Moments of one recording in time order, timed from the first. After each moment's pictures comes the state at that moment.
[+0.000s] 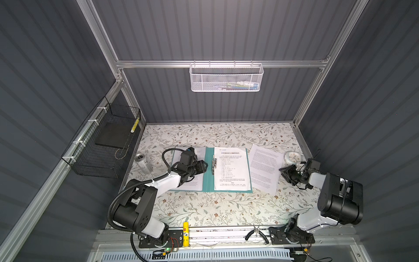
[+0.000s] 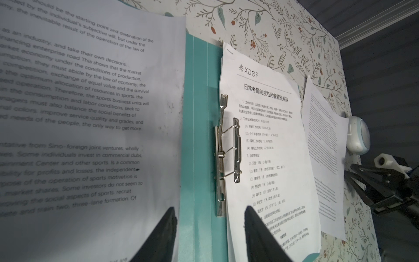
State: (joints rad) left arm -0.46 1.51 0.71 0.08 0.22 -0.61; right arm -0.44 1.57 0.59 -0.07 -0.61 0.63
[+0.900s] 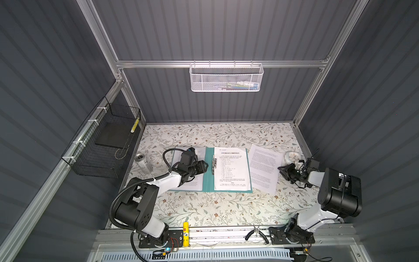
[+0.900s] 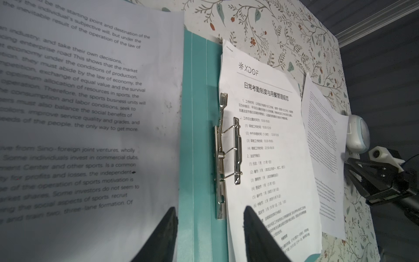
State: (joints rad) left arm -0.46 1.54 0.71 0.10 0.23 -0.61; right arm -0.44 1.65 0.60 0.03 -0.70 0.64
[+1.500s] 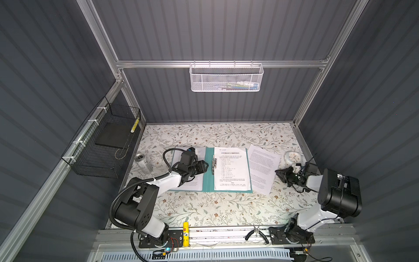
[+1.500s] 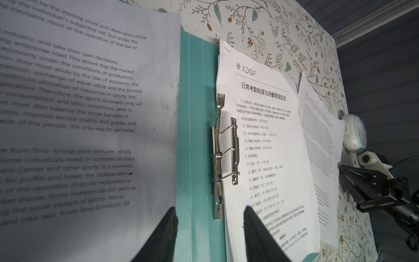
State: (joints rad) left arm -0.46 1.54 0.71 0.11 0.24 -0.61; right arm -0.43 1.64 0.50 0.15 -0.80 0.70
